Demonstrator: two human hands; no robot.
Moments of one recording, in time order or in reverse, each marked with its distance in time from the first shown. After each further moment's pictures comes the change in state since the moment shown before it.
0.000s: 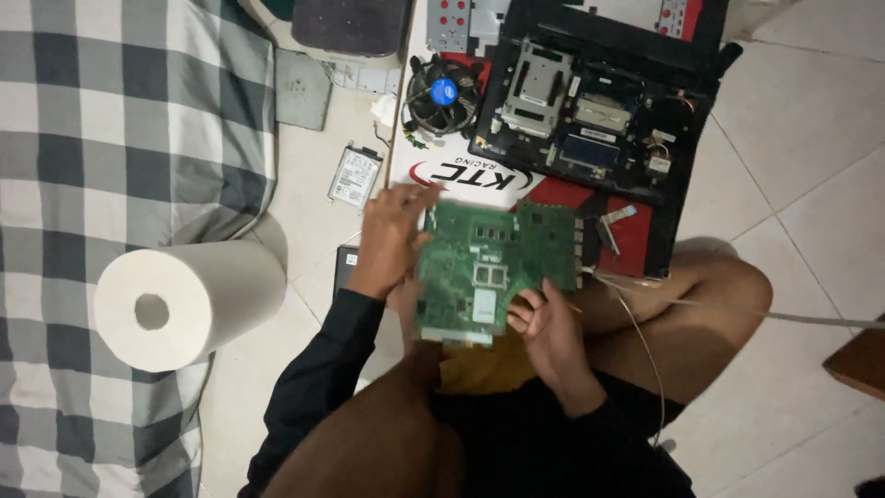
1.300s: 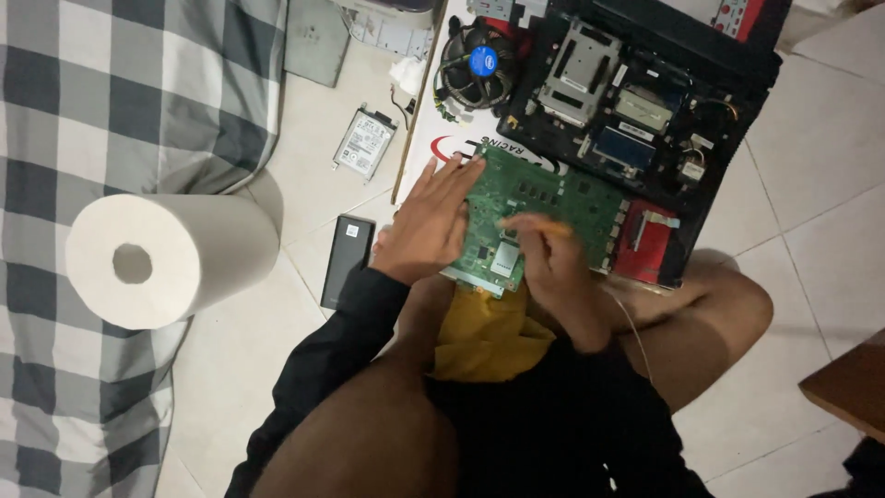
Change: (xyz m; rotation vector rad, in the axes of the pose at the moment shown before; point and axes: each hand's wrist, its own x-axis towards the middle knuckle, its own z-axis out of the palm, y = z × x) left_hand -0.001 0.017 0.025 -0.186 0.057 0.076; right_hand 0.002 -0.057 0.084 -1.068 -0.407 -1.145
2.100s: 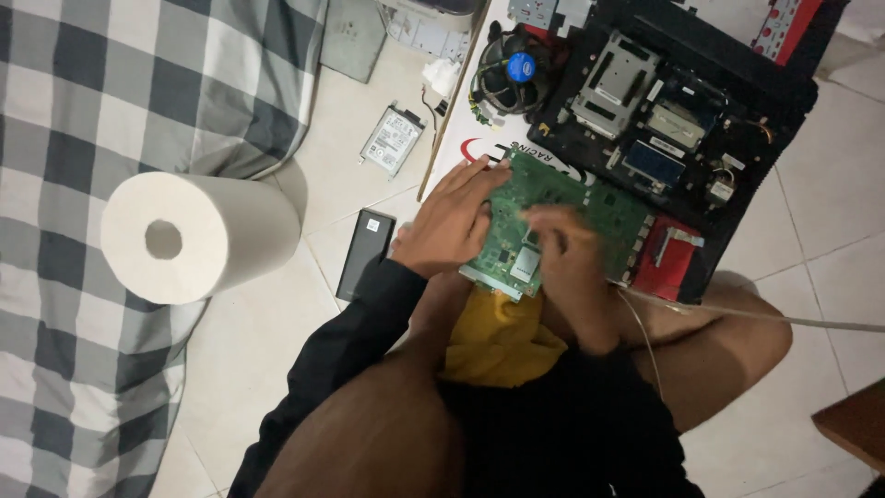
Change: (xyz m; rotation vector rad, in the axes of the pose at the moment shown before) left_hand -0.001 -0.014 0.009 0.007 0.127 0.022; right_hand 0.022 -0.022 -0.003 -0.013 -0.085 0.033
